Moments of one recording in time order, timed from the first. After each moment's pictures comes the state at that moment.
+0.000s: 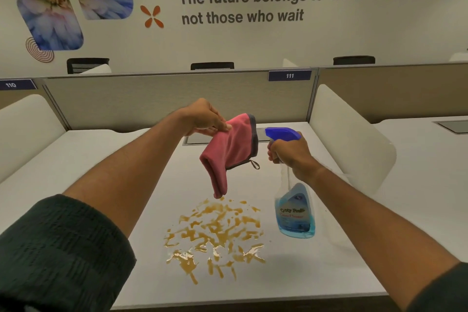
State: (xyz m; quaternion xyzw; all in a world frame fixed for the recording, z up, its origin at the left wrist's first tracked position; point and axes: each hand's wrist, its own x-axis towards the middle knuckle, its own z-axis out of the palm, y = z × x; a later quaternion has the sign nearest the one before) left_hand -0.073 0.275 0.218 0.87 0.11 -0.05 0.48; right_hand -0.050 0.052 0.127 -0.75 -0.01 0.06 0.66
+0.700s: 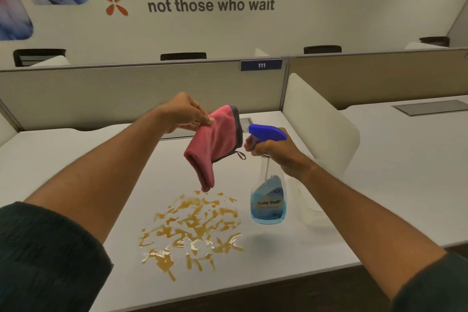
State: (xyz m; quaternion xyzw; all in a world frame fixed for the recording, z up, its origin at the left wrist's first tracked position) left_hand -0.056 0.254 0.201 0.86 0.09 -0.04 0.49; right_hand -0.066 0.010 0.123 -0.77 -0.15 0.06 0.62
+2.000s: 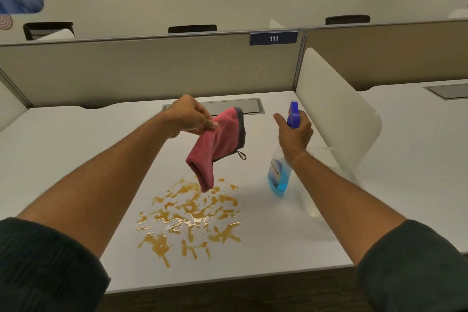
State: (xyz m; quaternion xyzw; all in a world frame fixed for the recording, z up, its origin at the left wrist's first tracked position) left_hand -0.043 0.239 0.149 0.88 0.12 -0.05 0.46; right_hand 0.006 0.011 0.059 -0.72 0.12 -0.14 0.67
